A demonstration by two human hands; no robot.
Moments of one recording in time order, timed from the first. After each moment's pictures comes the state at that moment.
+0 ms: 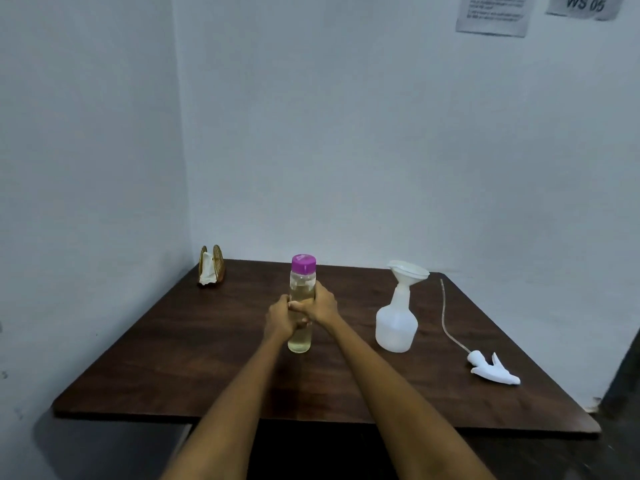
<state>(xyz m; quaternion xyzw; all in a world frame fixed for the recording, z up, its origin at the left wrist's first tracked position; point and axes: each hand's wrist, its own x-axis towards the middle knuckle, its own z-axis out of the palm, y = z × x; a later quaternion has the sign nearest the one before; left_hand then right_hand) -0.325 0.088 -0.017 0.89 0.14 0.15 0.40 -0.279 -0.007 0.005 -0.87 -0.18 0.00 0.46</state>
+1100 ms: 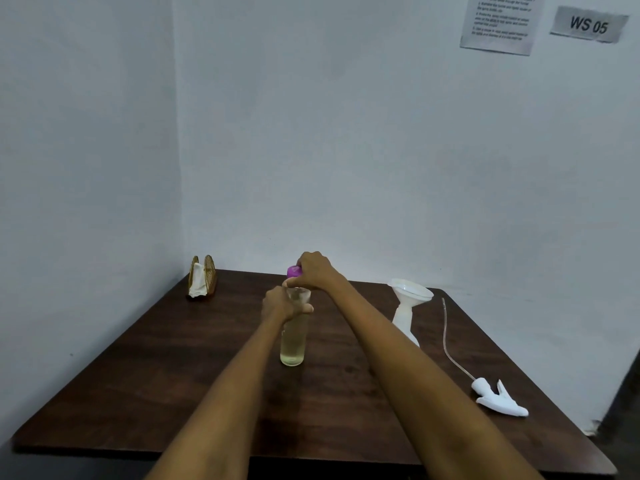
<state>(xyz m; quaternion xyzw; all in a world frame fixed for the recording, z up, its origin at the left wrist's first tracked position) -0.267 0.099 0.025 0.89 0.21 0.11 0.39 -0.239 0.013 0.101 -0.95 -0.29 -0.06 0.14</state>
